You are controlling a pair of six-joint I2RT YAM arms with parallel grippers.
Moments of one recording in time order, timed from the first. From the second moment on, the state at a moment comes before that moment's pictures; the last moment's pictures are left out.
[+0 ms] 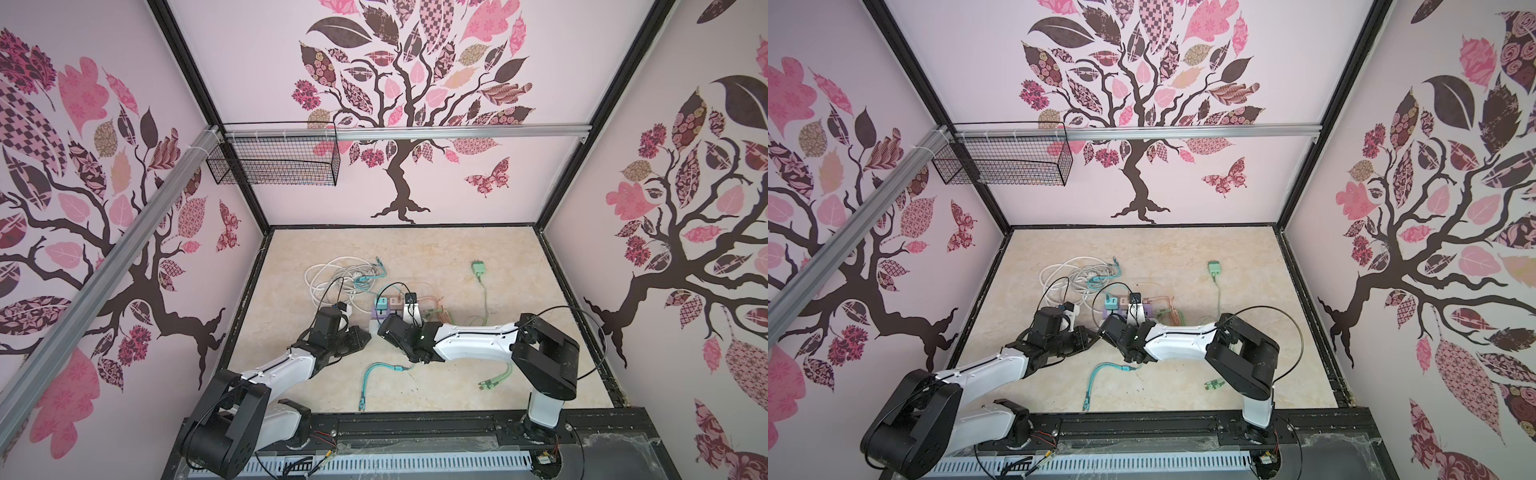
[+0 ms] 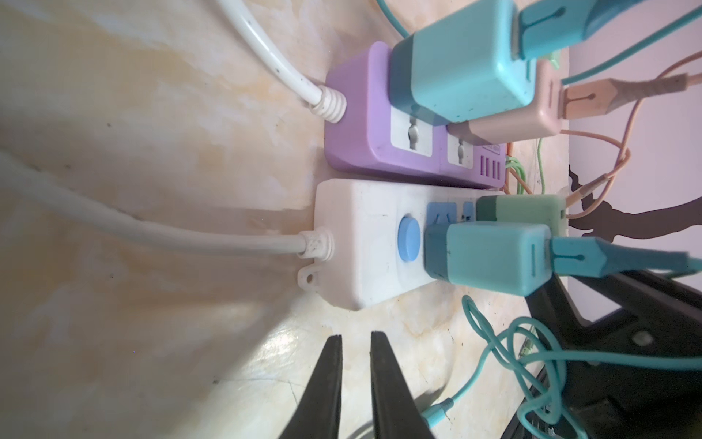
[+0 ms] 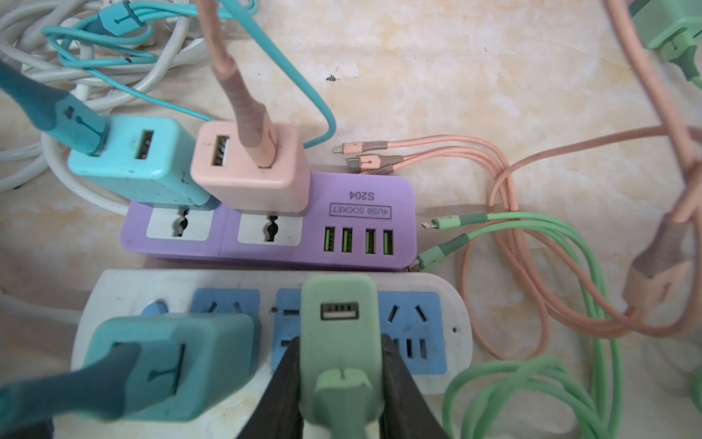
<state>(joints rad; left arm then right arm) -0.38 1.24 0.35 0.07 0.41 -0.69 1.10 1.82 1.10 -0.36 0.65 0.90</state>
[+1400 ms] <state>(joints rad) -0.38 1.15 0.49 -0.11 0.33 -0.66 1.08 1.41 0.92 -0.47 0.32 0.71</state>
